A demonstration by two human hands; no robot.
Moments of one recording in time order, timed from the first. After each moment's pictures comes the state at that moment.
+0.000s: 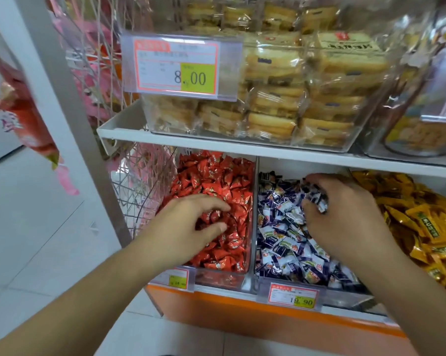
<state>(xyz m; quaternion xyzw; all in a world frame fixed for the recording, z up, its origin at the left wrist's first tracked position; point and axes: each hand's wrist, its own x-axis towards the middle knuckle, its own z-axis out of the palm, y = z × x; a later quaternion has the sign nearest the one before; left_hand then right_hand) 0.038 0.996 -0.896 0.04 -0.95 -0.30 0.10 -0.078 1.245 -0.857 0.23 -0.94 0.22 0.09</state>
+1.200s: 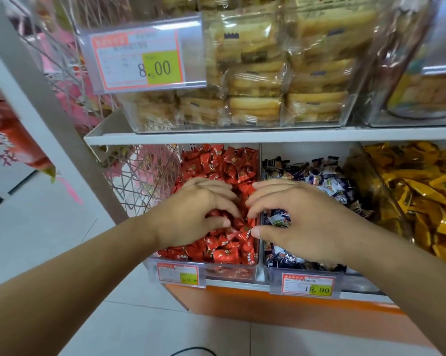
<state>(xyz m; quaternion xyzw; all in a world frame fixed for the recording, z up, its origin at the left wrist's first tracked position) -0.002 0.967 -0.900 -0.14 -0.98 -0.12 0.03 -0.076 1.218 -0.880 0.48 -0.83 0.28 -0.08</state>
